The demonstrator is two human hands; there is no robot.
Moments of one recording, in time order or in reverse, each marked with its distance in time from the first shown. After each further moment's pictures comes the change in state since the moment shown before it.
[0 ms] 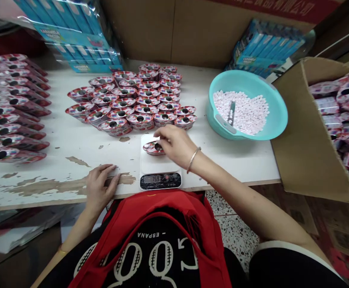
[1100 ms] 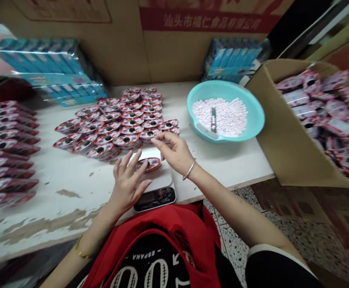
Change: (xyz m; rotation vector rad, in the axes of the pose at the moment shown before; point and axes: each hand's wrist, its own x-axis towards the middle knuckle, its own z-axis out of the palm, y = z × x) left_hand 0.099 0.111 0.008 -0.098 -0.068 0.503; right_hand -0.003 0.019 -0.013 0.466 0.329 0.090
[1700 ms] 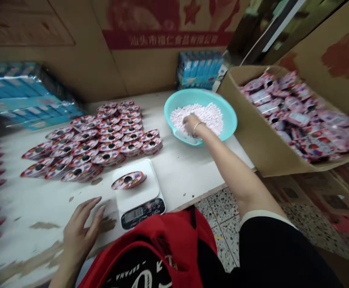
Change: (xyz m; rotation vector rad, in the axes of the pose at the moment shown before) left_hand -0.073 -0.049 -0.015 -0.102 0.055 -0.322; right_hand 0.102 0.049 -0.166 -1.120 0.078 0.354
